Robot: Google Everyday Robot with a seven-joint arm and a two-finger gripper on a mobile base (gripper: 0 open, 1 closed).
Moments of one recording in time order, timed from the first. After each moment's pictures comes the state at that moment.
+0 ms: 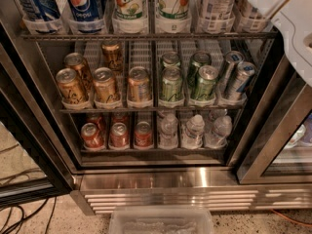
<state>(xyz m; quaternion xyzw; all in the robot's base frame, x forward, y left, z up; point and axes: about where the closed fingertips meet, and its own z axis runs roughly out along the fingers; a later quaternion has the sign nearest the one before) 0.547 -0.114 1.194 -0.14 0.51 0.40 0.75</state>
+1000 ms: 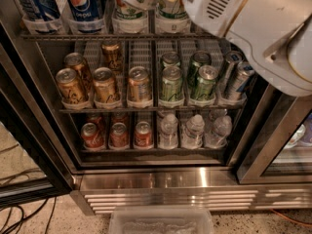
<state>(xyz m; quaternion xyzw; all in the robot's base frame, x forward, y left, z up) 0.493 -0.002 1.168 -0.24 0.54 0.43 0.68</state>
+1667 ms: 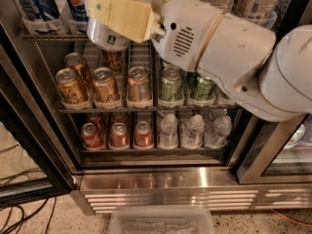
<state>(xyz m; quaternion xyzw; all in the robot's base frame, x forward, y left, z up) 0.465 0.045 1.119 -0.25 0.58 0.45 0.63</state>
